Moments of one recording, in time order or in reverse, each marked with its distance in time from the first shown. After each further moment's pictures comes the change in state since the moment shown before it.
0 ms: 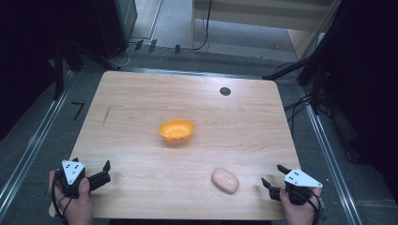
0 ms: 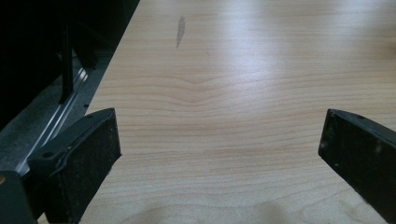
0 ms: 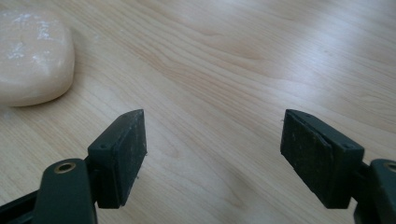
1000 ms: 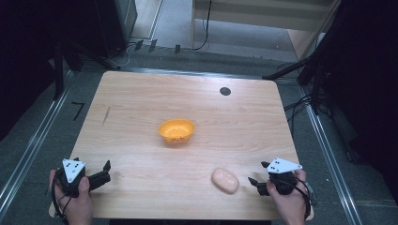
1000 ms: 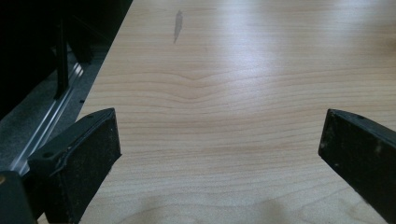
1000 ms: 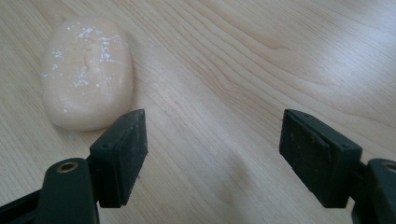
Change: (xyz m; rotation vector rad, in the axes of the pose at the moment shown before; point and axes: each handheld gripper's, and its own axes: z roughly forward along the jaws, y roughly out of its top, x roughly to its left) left arm 0.001 0.001 0.002 0.020 -0.013 -0.009; right arm 0.016 0.045 0.022 0.158 0.165 -0.076
